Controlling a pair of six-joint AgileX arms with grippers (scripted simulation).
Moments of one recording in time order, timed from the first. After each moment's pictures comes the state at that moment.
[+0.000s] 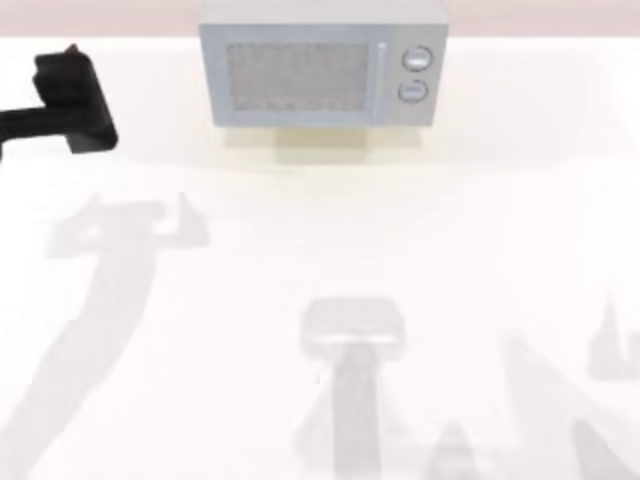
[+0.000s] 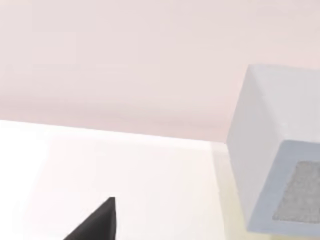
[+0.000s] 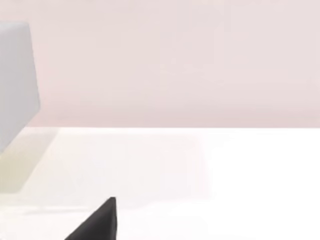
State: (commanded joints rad) left arm -0.38 0.88 0.71 -0.06 -0.33 -0.19; right arm 0.00 0.00 0.00 0.00 0.00 0.00
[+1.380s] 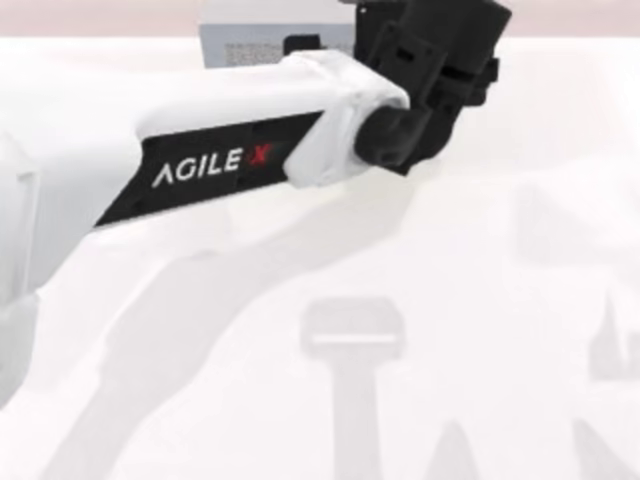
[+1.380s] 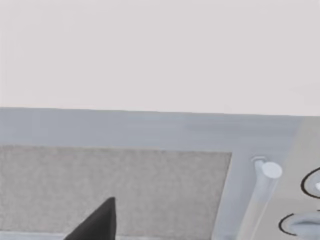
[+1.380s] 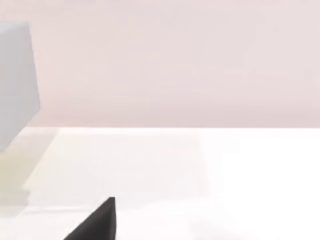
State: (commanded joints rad) left arm -0.81 2.08 1.61 -0.13 -0.72 -0.42; right arm 0.00 0.00 0.00 0.00 0.00 0.00
